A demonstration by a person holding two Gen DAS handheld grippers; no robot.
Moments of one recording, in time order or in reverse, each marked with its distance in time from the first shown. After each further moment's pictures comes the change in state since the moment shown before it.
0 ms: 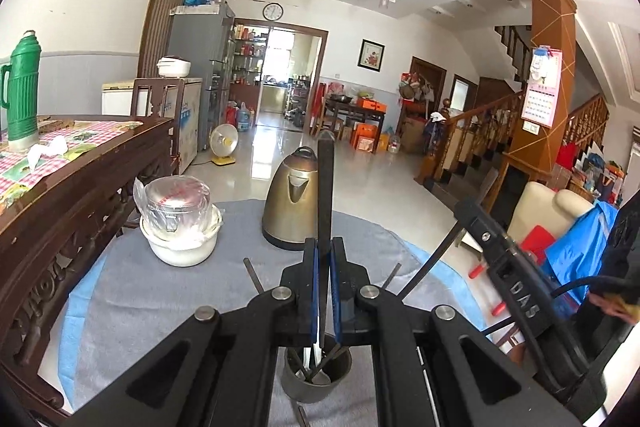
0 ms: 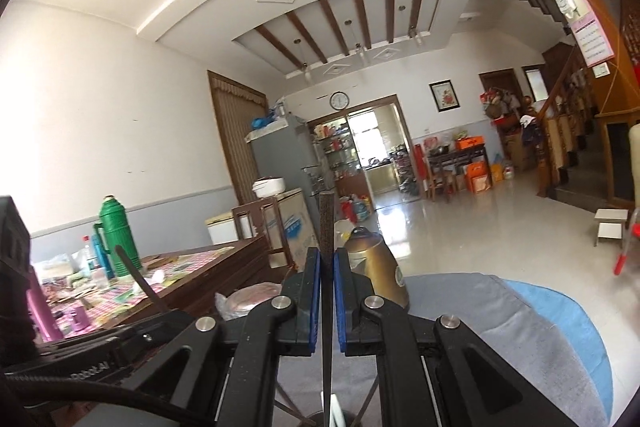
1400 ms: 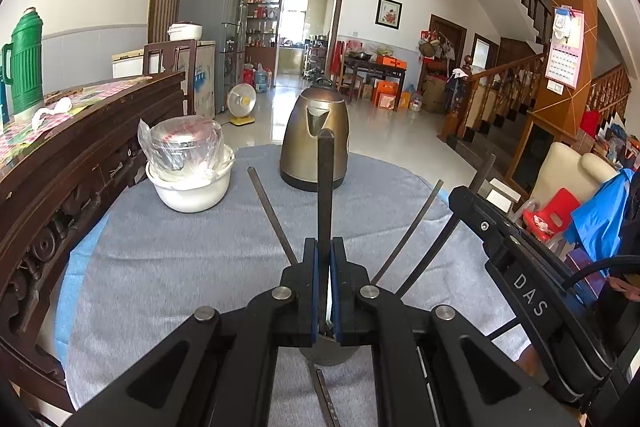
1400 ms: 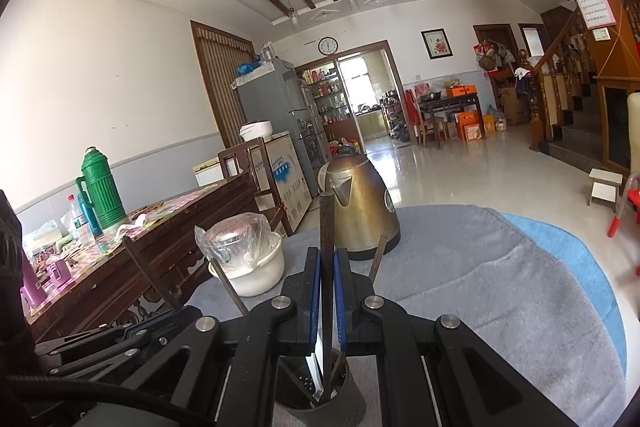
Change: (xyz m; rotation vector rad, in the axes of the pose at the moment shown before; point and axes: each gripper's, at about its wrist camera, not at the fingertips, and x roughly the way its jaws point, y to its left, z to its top) left arm 0.039 -0.001 -0.053 0.026 0.158 0.082; right arm 0.022 -0.016 -0.054 0.021 0.212 -0.019
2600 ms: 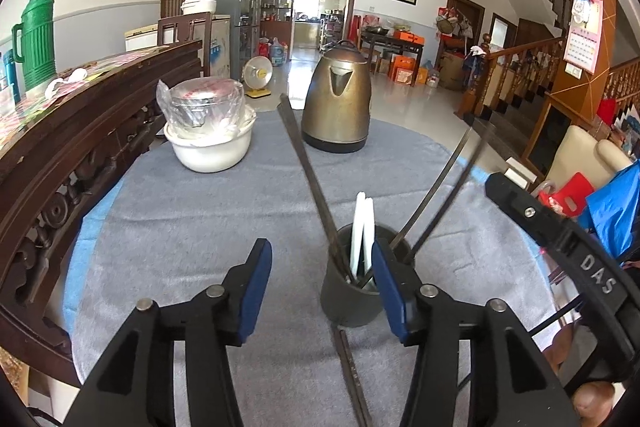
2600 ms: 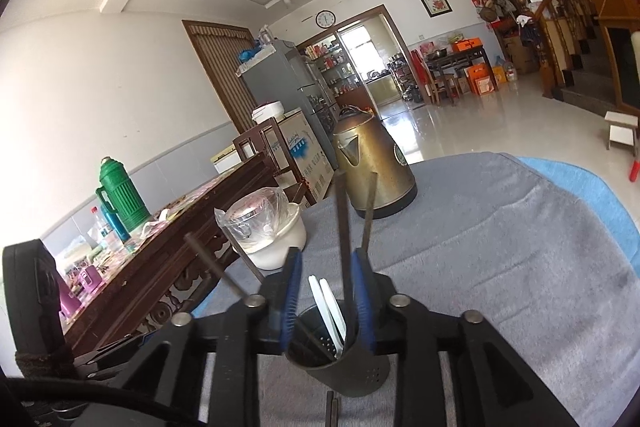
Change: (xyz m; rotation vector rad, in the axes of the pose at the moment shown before) left arm 0.003 0.013 -0.031 -0.007 0.099 0.070; right arm -0.007 -0.034 -0.026 0.145 0.089 0.097
